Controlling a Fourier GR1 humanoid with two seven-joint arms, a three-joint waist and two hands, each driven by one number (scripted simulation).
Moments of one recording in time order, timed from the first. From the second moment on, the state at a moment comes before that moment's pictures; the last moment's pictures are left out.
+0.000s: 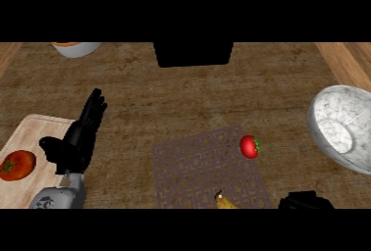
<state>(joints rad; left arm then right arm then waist) -0.10 0.13 -0.05 -1.56 0.01 0.12 0.07 0.48 -0.02 0.15 -2.04 0.63 0.09 -0.49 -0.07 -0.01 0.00</state>
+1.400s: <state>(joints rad) -0.15 0.10 -0.08 -1.55 -0.01 0.10 0.10 -0.19 -0.37 -0.33 -2.24 0.52 0.38 0.48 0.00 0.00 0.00</state>
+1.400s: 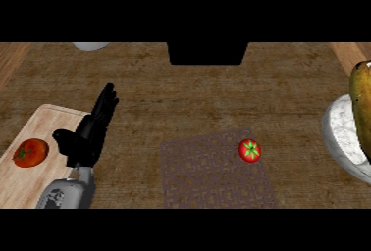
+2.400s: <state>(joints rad) -0.17 0.08 -0.07 -1.54 -0.03 0.08 0.09 -0.28 -0.54 -0.47 -1.29 0.66 0.12 -0.10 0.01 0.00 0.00</state>
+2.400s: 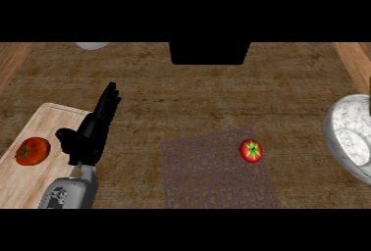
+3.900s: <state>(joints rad) -0.14 0.06 -0.05 -1.54 -0.05 0.08 0.08 -0.26 -0.71 -0.82 -0.98 0.03 0.54 -0.28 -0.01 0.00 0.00</state>
